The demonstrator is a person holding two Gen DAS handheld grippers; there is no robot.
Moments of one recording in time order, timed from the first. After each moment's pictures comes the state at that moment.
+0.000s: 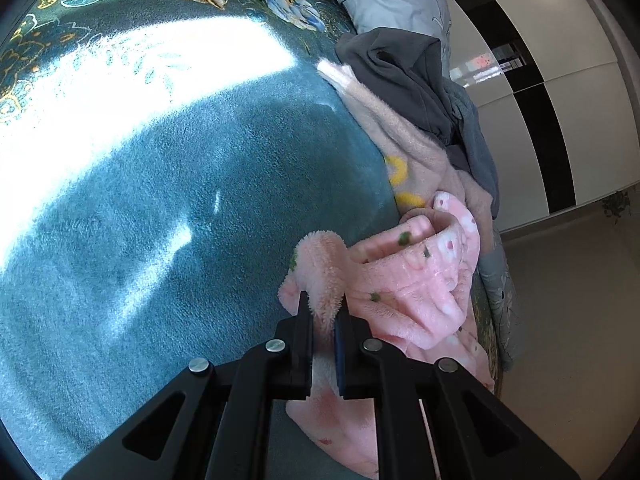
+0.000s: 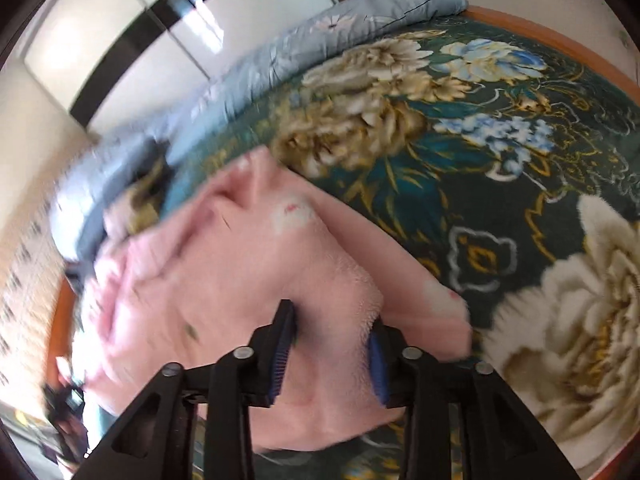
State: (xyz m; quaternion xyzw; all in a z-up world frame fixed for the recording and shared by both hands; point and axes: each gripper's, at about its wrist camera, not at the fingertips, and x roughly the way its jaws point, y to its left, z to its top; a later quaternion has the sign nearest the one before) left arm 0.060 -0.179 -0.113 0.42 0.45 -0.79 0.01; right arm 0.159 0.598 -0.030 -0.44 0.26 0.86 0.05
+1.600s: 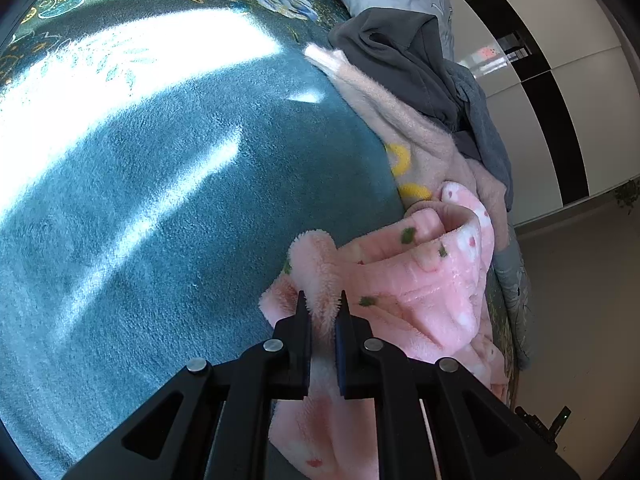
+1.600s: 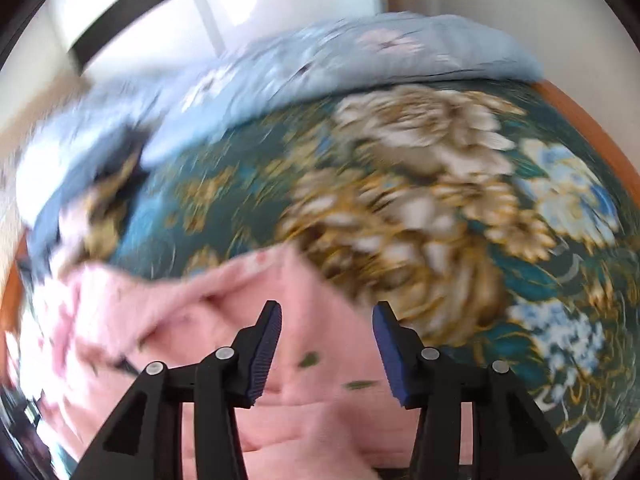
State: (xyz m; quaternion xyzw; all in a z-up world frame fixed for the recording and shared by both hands) left arm 0.031 -0.155 -0.119 0.44 0.42 -0.79 0.03; right arm -0.060 0.564 -0.022 -0.50 0.07 0.86 0.06
